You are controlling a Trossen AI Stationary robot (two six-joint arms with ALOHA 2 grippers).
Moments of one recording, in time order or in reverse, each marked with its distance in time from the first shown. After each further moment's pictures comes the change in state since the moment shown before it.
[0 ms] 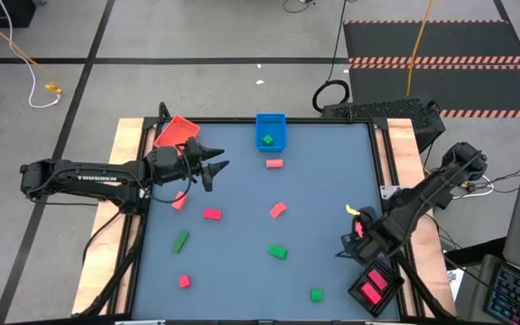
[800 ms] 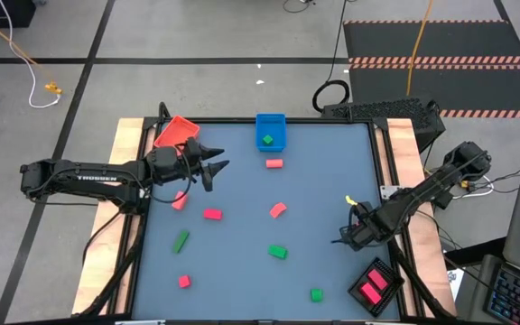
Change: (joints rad) left arm 0.000 0.000 0.000 0.009 0.000 0.002; right arm -0.117 -0.054 -0.298 0.260 -0.026 -0.102
